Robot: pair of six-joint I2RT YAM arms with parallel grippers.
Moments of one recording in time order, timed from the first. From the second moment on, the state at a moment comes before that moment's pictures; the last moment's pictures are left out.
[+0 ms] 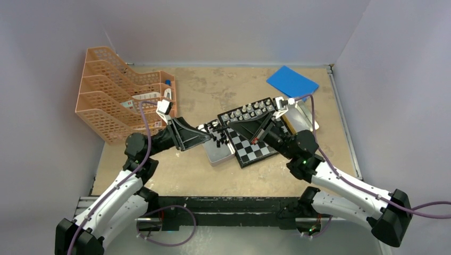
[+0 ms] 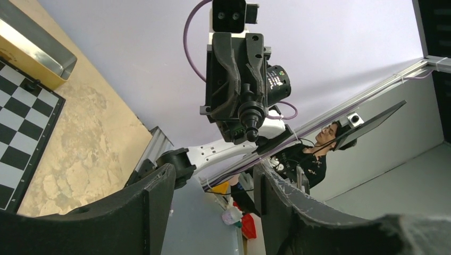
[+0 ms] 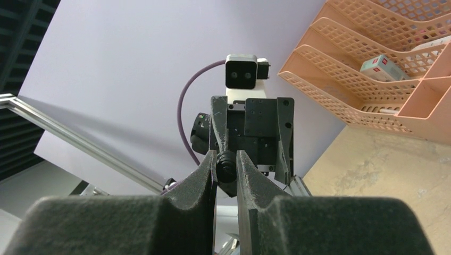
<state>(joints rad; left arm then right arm) -0.43 0.74 0.46 0.67 0.76 -1.33 0.86 0.89 0.63 0.61 -0.18 1.14</state>
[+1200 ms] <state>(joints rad) -0.43 0.74 0.49 0.63 0.74 -1.30 0.86 0.98 0.63 0.63 -0.18 1.17</state>
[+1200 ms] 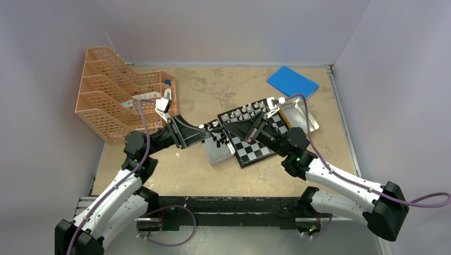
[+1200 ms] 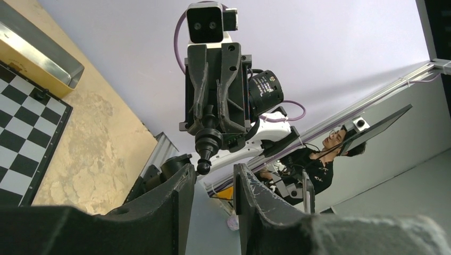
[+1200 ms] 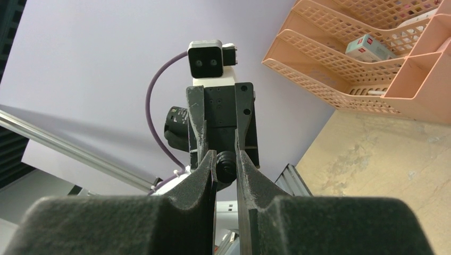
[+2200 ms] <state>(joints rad) -0.43 0.73 0.50 0.55 0.71 -1.21 0.86 0.98 0.60 0.63 -0.20 1.18</state>
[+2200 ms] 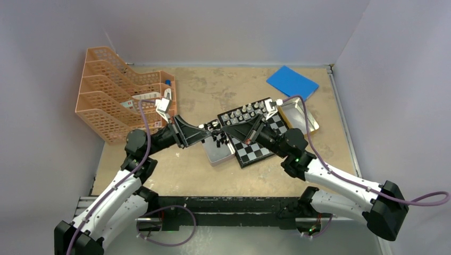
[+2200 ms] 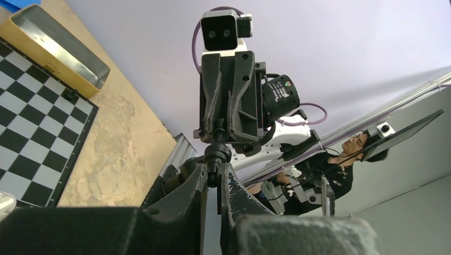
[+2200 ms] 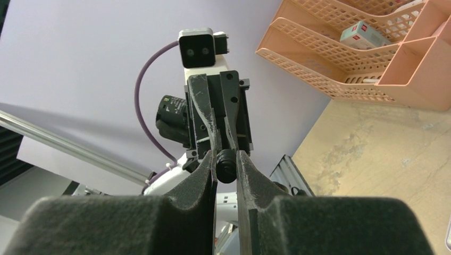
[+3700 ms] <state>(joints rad) -0.43 0.77 0.79 -0.46 0.63 -0.22 0.61 1.27 0.66 -0.27 0.48 0.86</state>
